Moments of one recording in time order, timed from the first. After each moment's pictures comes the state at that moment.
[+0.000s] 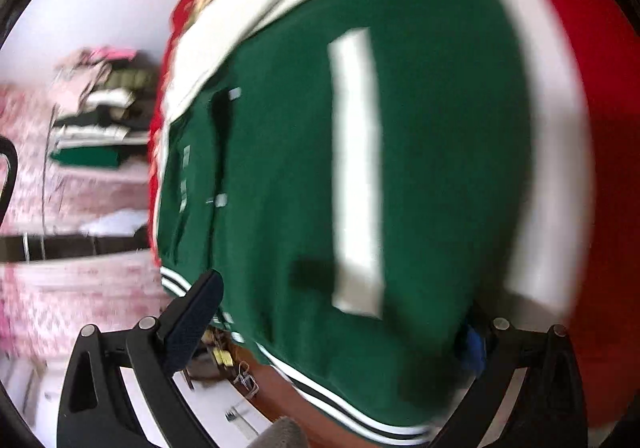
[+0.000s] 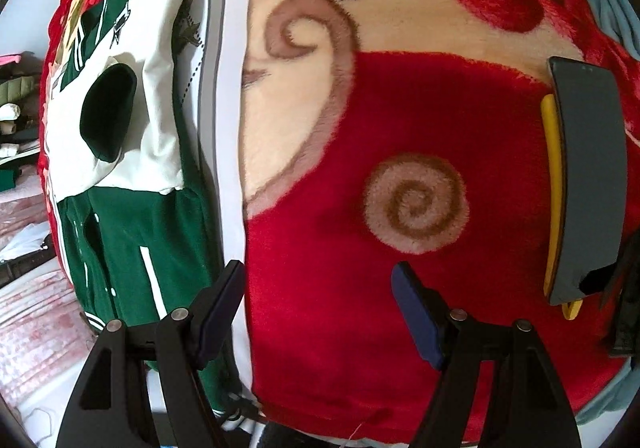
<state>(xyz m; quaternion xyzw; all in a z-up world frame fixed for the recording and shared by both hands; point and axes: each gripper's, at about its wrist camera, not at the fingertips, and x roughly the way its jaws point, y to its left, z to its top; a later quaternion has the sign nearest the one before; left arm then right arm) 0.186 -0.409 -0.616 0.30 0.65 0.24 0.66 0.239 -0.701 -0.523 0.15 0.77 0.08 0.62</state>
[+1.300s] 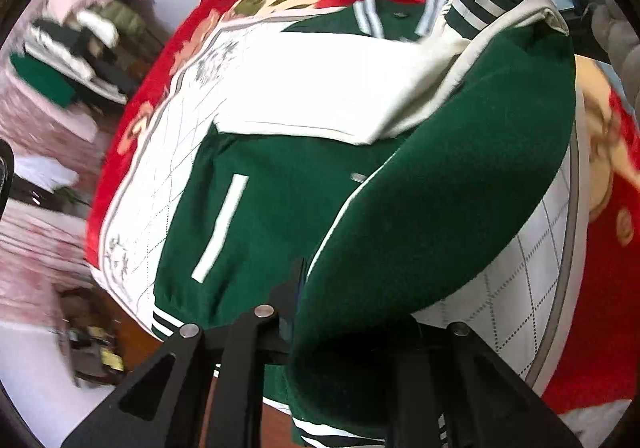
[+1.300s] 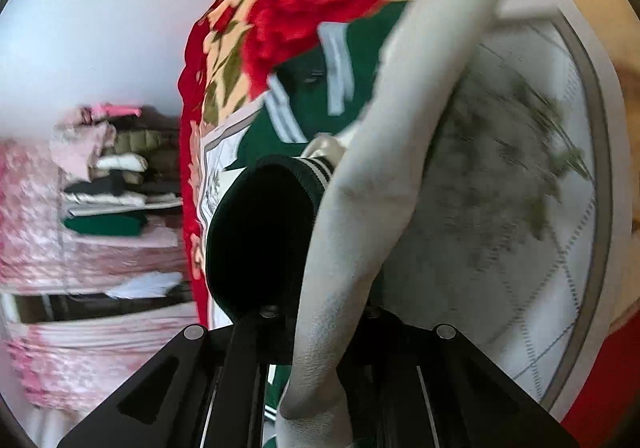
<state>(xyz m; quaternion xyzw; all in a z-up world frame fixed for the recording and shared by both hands) 0.233 -0.199 -0.459 0.04 0.61 0.16 0.78 0.343 -0.449 -0.411 0.30 0.63 0.20 0.68</state>
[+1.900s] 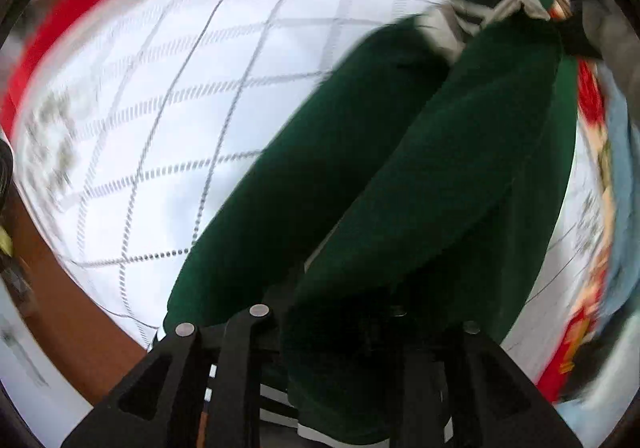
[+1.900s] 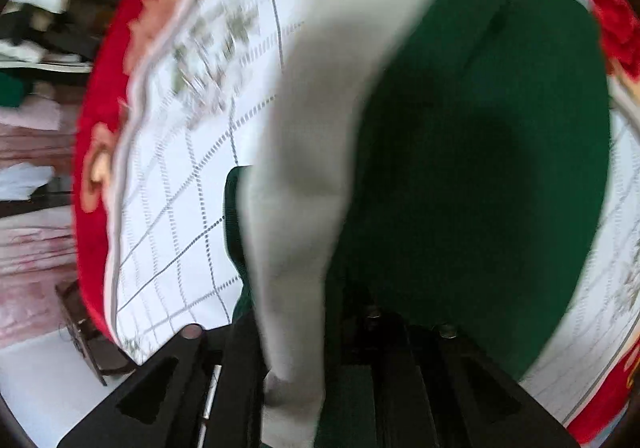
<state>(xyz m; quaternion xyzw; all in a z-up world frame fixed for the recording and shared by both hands) 0.197 0.087 -0.574 -0.30 0.65 0.16 0.68 0.366 -0.065 -0.482 0.02 0.76 0.17 0.63</state>
